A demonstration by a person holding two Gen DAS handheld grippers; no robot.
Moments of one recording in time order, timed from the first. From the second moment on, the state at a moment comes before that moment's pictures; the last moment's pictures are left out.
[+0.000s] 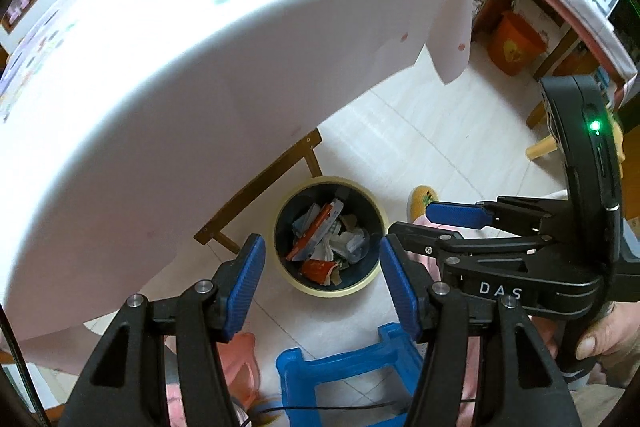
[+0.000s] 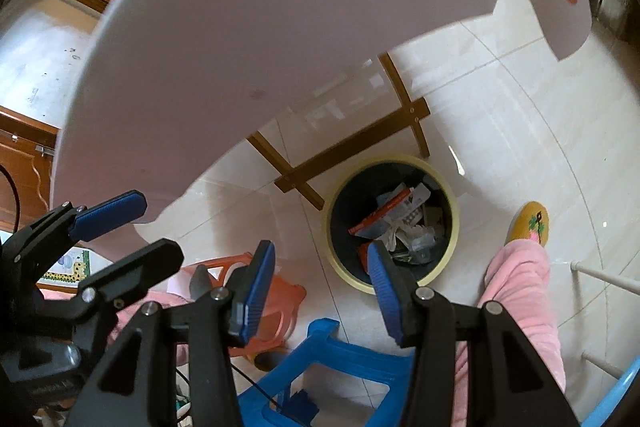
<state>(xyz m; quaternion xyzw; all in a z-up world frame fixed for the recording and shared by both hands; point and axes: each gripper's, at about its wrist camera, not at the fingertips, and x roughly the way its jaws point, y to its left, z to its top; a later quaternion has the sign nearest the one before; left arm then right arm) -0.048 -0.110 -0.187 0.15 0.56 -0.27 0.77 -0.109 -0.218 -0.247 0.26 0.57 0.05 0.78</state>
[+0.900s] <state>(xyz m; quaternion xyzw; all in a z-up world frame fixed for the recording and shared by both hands) 0.099 -0.067 -0.003 0.14 0.44 -0.23 0.86 0.055 -0.243 -0.025 0.17 0.45 0.08 0.87</state>
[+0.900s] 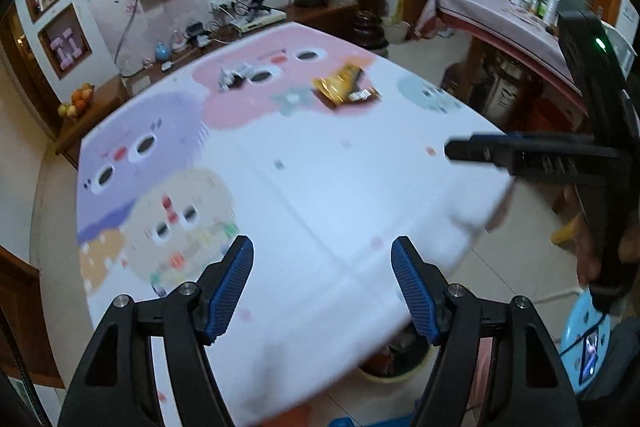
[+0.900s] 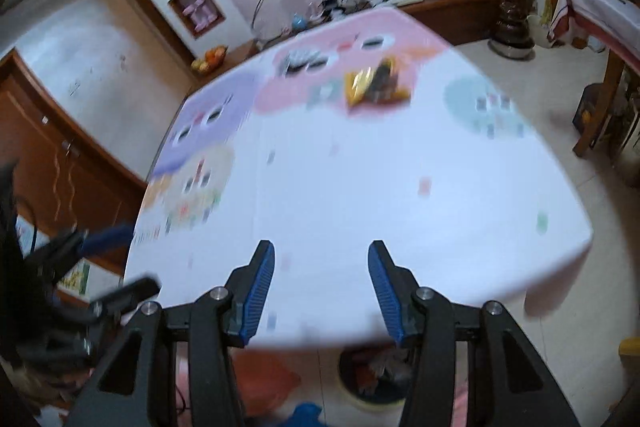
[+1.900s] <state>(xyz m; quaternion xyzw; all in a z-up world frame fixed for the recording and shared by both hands) 0.355 -0.062 -0.046 0.04 0.49 -0.14 0.86 0.295 -0.282 -0.093 0.22 0.48 0.01 0.85</state>
